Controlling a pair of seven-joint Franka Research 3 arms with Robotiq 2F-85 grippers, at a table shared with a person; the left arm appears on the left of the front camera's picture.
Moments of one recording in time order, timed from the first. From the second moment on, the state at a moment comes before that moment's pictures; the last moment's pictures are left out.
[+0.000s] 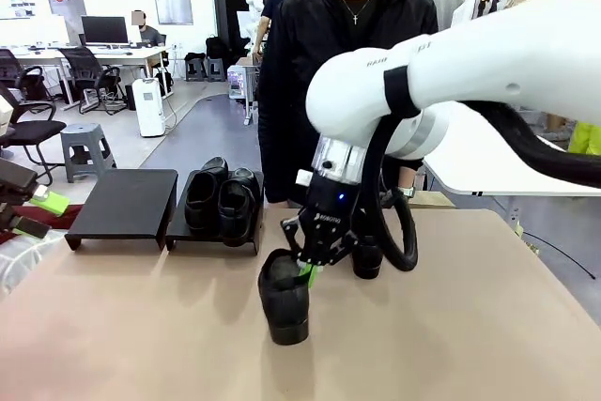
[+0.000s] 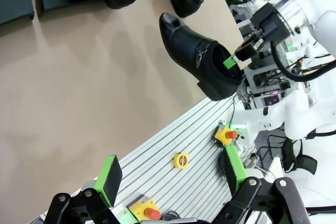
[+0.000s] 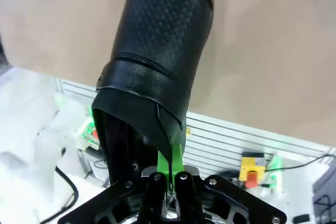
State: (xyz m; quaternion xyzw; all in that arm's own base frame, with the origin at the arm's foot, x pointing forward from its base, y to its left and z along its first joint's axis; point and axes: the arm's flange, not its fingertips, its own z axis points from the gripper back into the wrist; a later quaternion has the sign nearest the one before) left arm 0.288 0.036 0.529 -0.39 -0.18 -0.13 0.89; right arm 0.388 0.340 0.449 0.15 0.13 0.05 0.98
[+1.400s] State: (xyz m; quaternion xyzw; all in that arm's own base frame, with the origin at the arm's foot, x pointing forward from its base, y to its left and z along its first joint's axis) left arm 0.288 0.036 0.529 -0.39 -0.18 -0.13 0.89; right arm 0.379 0.449 0.387 0.18 0.07 0.07 0.98
